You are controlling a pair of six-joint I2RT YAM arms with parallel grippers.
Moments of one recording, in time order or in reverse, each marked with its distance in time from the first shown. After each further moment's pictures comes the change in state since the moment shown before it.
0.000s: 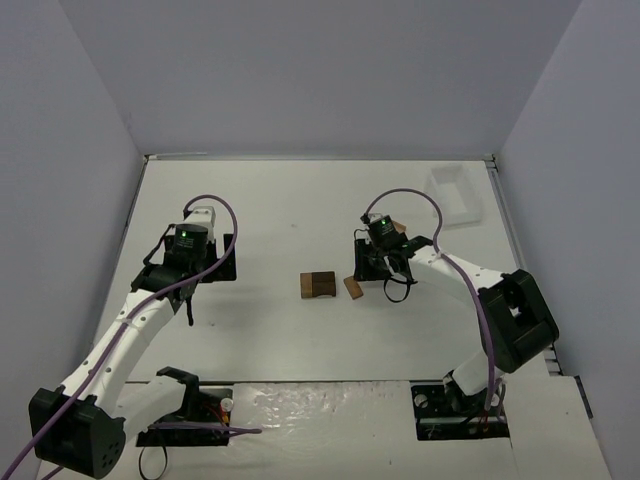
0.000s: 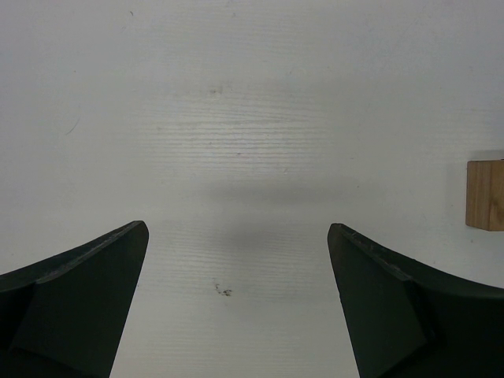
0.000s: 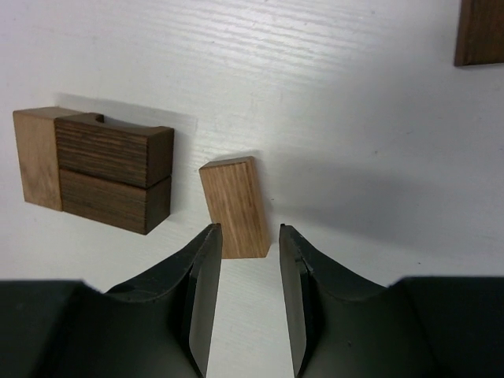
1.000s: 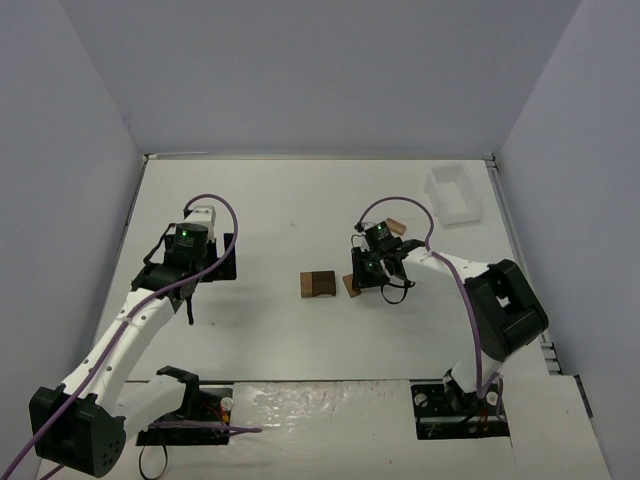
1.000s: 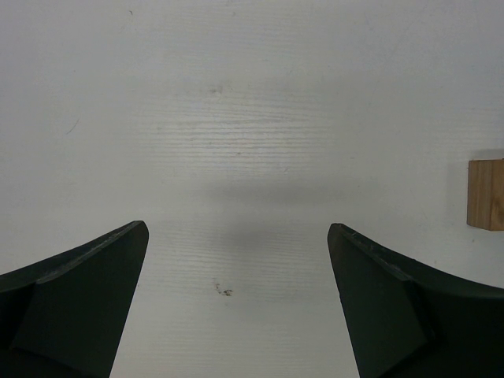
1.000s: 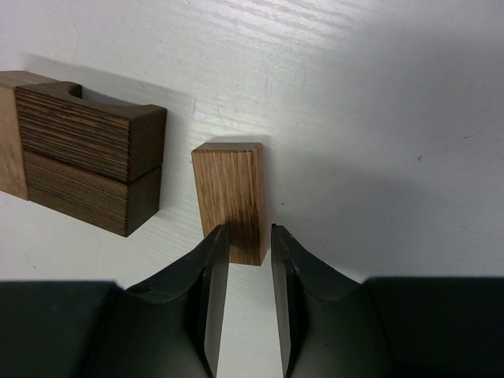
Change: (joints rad) left arm 0.000 0.003 0.000 0.000 0.000 0.002; right arm 0.000 0.075 -0.038 0.062 -0.086 -0.047
